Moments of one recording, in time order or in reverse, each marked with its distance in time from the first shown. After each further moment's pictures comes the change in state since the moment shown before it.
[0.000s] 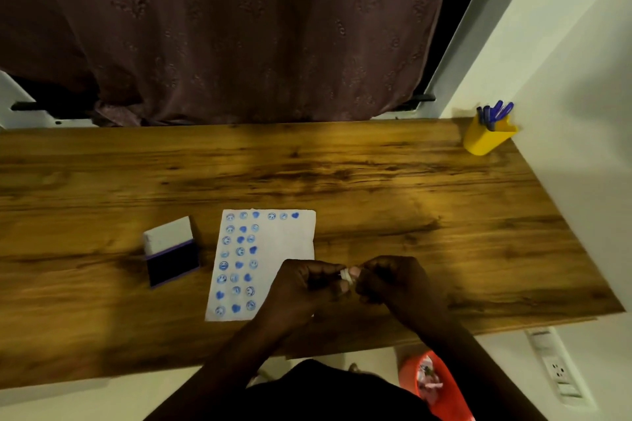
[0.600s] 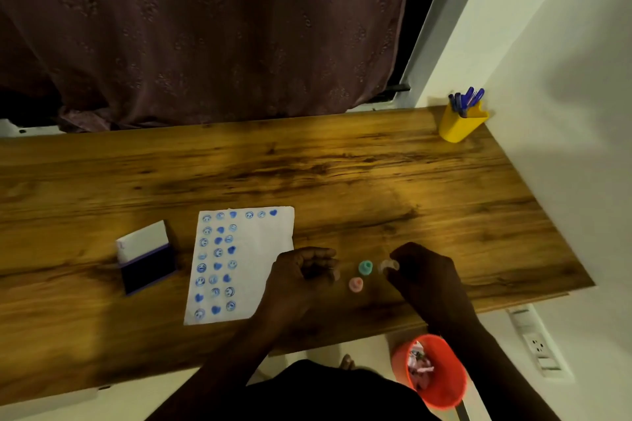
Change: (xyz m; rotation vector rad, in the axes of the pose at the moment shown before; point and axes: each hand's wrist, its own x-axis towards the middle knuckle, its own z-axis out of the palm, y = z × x) left_hand 0.015 0.007 0.031 0.109 0.060 -0.102; right_hand -0.019 0.046 -0.059 -0.583 0.315 -0.068
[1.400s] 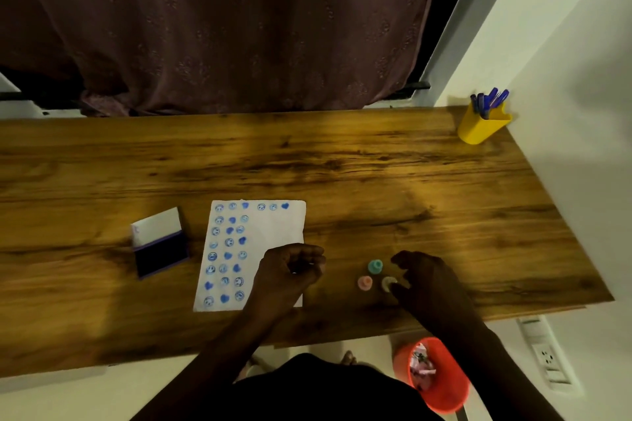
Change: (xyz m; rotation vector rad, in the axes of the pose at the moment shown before) left_hand -0.002 -0.024 -0.027 -0.029 0.128 0.002; right_hand 0.002 -0.009 0.008 -0.207 -0.238 -0.005
